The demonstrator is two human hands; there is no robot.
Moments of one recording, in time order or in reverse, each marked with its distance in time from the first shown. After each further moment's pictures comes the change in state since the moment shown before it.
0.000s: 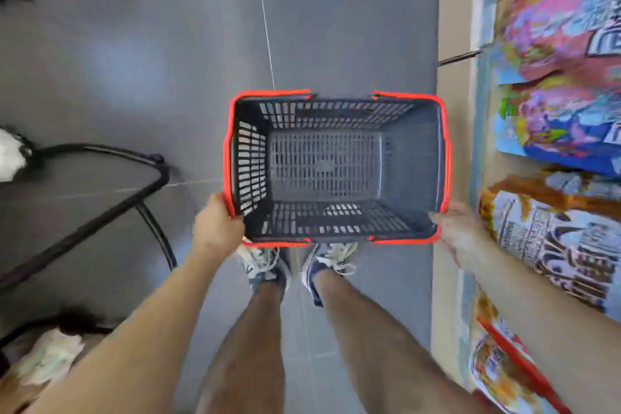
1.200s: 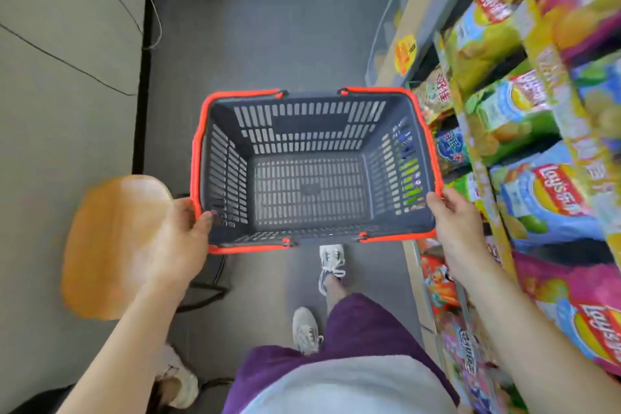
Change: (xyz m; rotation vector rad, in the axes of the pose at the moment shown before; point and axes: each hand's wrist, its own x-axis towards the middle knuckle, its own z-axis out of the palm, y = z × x) left_hand -0.188 0.330 -0.724 -0.618 0.436 0.430; right_hand -0.400 -0.695 -0.158 0.318 0.099 -0.767
